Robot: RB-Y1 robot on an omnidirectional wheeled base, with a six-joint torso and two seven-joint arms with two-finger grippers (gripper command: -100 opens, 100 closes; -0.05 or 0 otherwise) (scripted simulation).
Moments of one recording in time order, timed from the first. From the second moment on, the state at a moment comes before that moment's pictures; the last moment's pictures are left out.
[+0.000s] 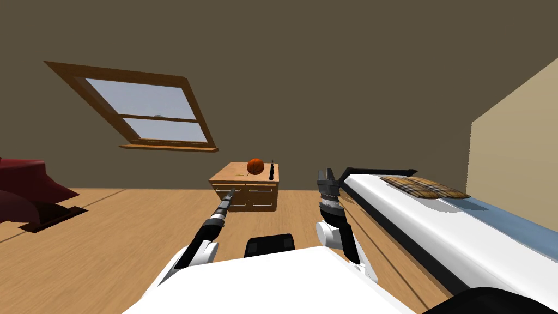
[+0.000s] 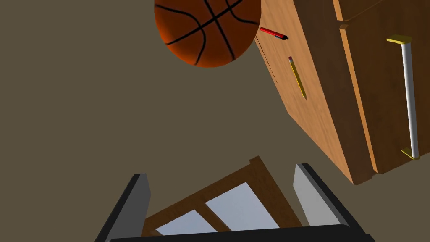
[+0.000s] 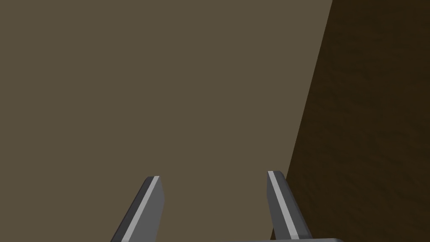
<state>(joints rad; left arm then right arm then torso) 0.46 0.19 -0.04 -1.84 0.02 -0.12 -0.33 0.52 -0.04 -0.04 -2.22 -0.10 -0.54 0.03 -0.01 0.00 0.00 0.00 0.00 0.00</state>
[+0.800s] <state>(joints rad) 0.41 0.17 -0.07 -1.74 -0.09 0.03 -0.53 0.52 -0.04 -0.04 -2.23 -0.10 -0.54 0.03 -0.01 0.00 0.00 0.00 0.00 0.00</state>
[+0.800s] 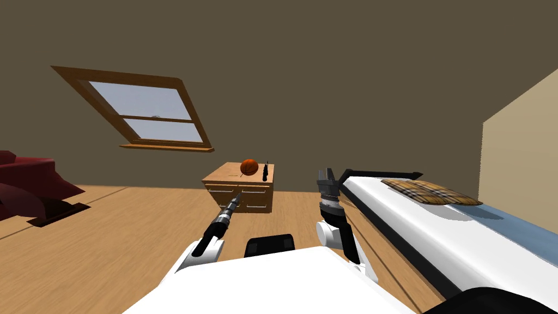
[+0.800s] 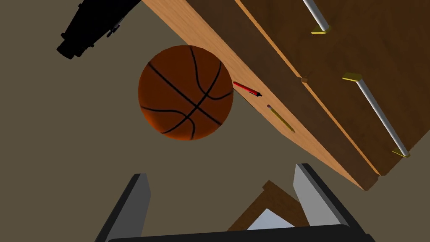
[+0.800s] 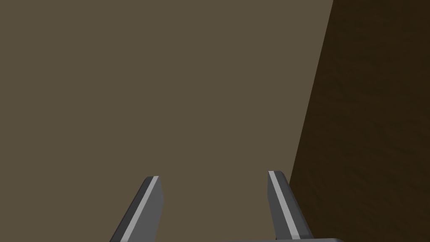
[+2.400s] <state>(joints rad) 0.22 0.15 -0.11 -1.70 -0.31 0.29 -0.85 0.52 -0.04 -0.04 -2.23 -0.10 -0.54 0.03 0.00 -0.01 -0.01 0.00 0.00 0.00</state>
